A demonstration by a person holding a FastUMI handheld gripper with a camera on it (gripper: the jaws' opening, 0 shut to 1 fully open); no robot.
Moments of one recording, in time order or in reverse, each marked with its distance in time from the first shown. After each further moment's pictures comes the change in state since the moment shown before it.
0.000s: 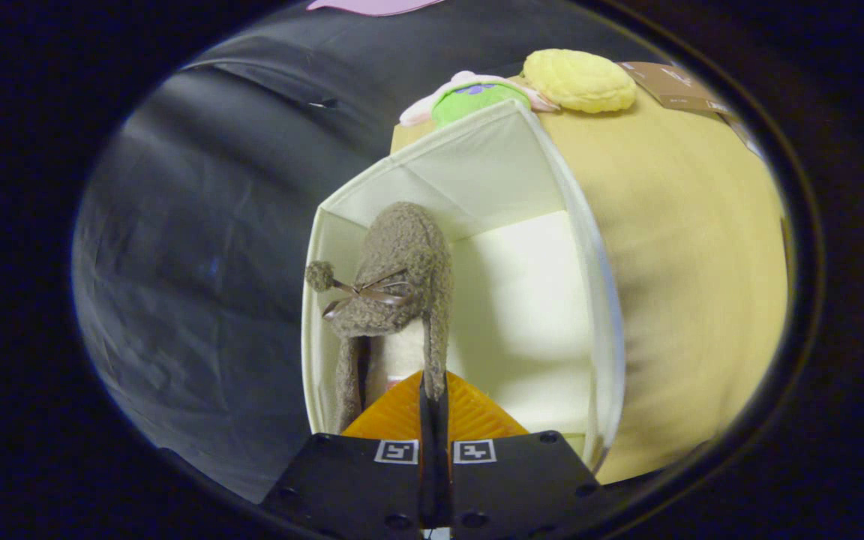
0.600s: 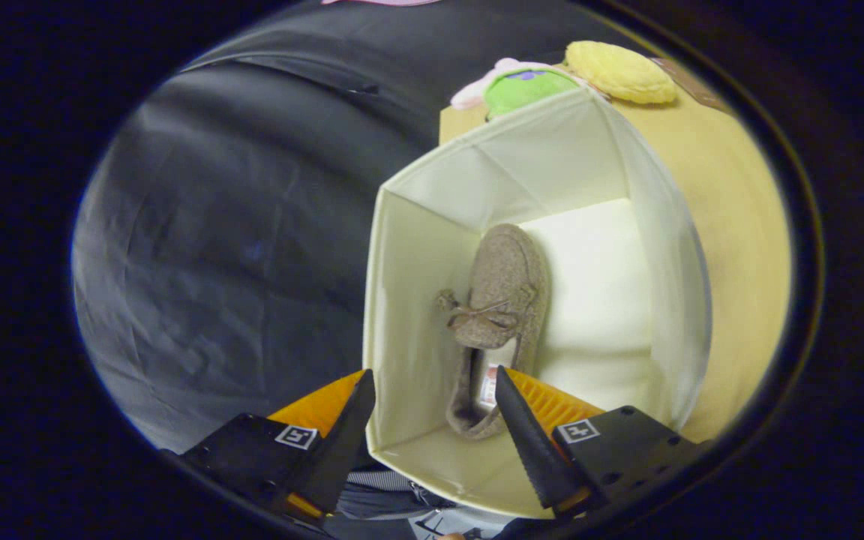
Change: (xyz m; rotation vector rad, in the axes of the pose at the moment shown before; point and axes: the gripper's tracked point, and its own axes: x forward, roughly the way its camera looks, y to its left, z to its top) arm -0.030 0.050 -0.005 -0.054 0.041 0.217
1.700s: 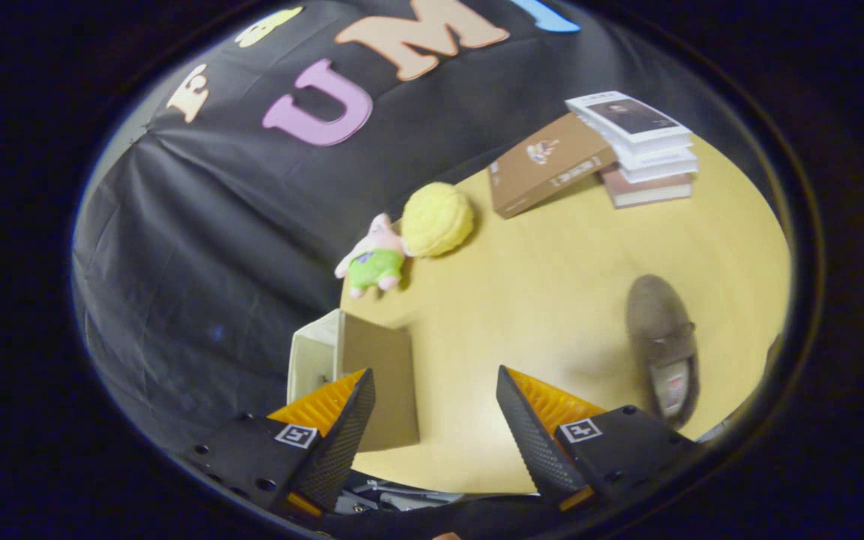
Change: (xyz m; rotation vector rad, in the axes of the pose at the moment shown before) arm -0.298 -0.252 0.087 0.137 -0.427 -0.237
